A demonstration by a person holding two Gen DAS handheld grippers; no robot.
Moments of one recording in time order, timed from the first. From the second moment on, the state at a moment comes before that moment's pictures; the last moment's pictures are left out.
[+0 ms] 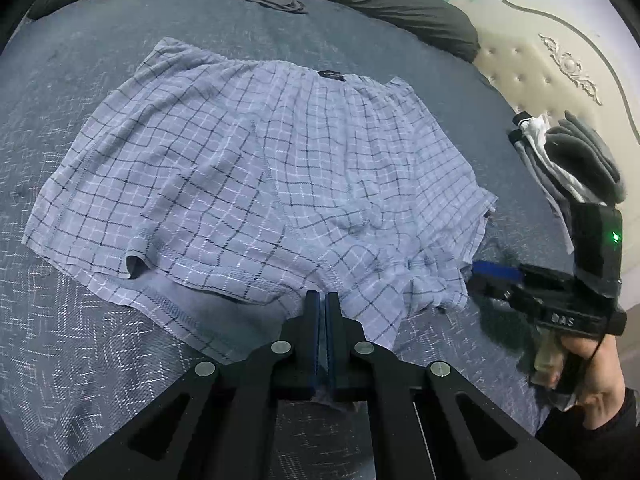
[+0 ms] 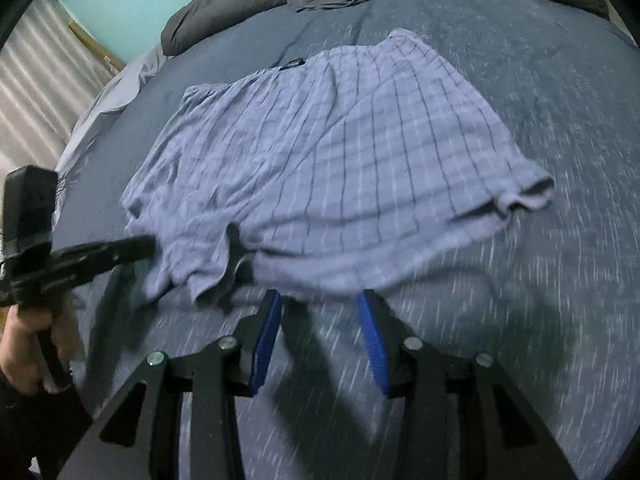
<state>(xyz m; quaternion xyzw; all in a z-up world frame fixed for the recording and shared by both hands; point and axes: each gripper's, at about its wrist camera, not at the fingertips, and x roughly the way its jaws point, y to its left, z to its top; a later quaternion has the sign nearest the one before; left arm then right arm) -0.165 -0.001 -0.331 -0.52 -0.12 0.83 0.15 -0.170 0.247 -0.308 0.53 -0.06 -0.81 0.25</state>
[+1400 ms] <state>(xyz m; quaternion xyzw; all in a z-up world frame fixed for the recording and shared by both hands) -0.164 -0.010 -0.333 -0.52 -0.12 0.83 0.14 -0.163 0.193 -0.321 0.51 0.05 -0.82 0.25</state>
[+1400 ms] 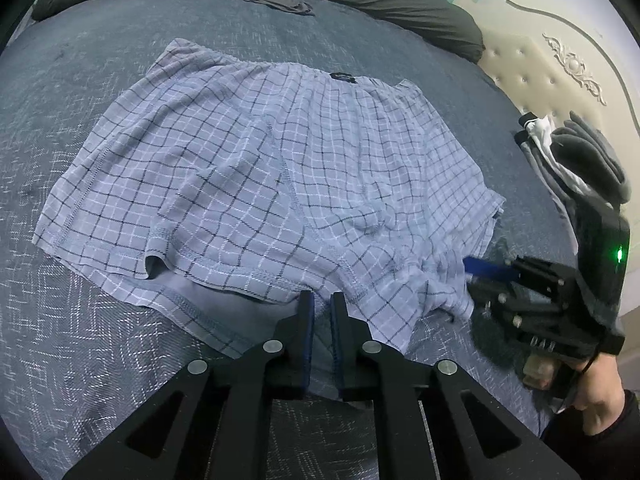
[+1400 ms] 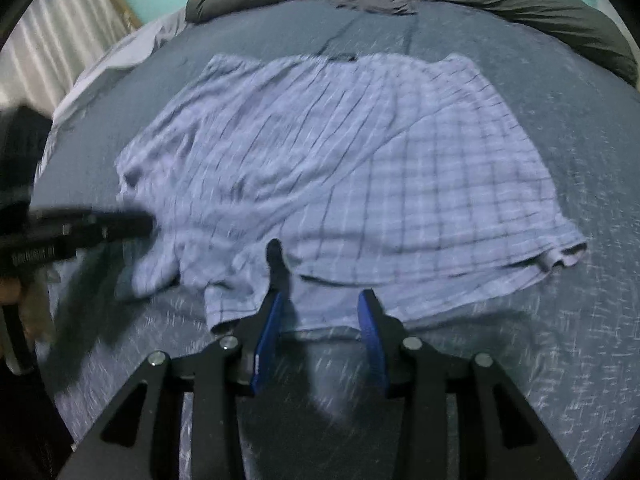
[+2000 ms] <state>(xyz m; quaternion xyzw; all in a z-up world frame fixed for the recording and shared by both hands) -0.146 -0.011 -0.335 -0.54 -0.15 0.81 0.17 -0.157 0.207 -0.316 0.51 -0.15 -0.78 0.32</state>
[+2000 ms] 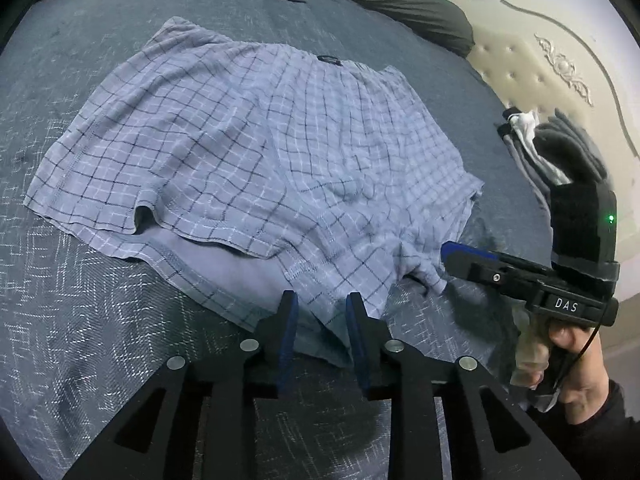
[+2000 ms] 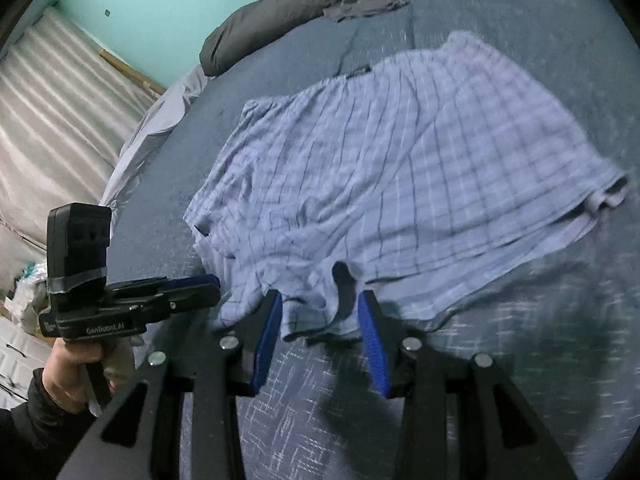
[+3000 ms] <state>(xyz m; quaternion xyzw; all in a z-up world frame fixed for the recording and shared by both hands) -0.138 -0.010 -0.348 -0.56 -0.12 0.80 0.19 -0.135 0.209 -0.333 0.54 -0.16 -0.75 0.36</state>
